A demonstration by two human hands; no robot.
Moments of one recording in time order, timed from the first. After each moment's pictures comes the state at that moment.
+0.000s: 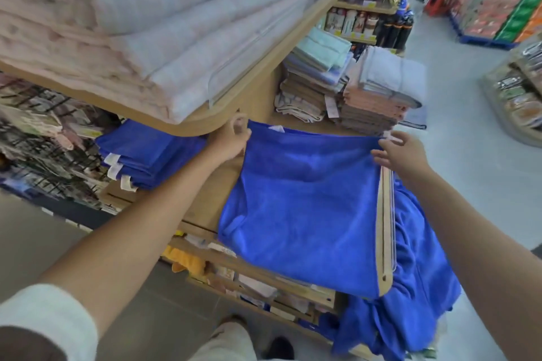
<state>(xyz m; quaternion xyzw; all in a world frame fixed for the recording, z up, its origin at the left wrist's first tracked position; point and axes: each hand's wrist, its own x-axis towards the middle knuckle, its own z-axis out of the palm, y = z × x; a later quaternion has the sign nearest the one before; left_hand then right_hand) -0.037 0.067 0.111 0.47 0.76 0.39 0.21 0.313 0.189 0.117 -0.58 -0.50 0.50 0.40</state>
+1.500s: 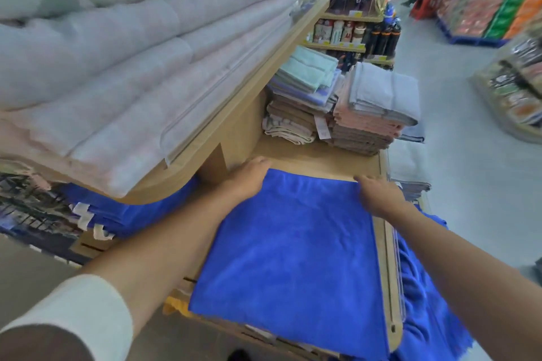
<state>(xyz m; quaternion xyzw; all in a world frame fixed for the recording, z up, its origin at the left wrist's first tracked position) -0.014 0.150 0.058 0.69 0.71 0.05 0.08 0.305 0.235 0.049 -0.55 -0.83 0.04 -0.07</state>
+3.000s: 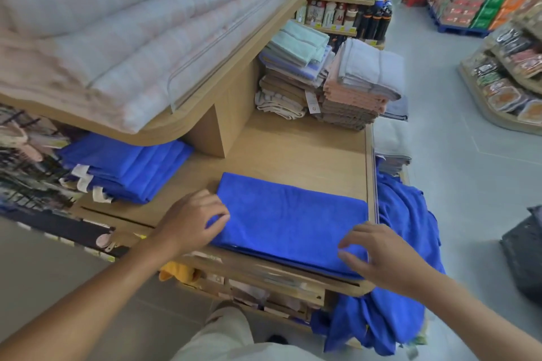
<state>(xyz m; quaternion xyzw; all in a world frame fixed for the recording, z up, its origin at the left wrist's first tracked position) -0.025 -0.059 0.044 0.76 0.63 0.17 0.03 0.377 0.029 0.065 -0.39 -0.91 0.17 0.03</state>
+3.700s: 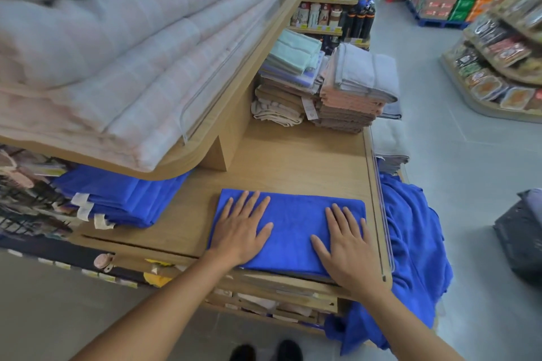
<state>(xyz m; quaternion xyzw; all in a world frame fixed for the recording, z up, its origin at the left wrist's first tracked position) 0.022 0.000 -0.018 0.70 0.72 0.01 0.05 0.292 0.026 -0.014 -0.59 -0.81 0.05 0.03</state>
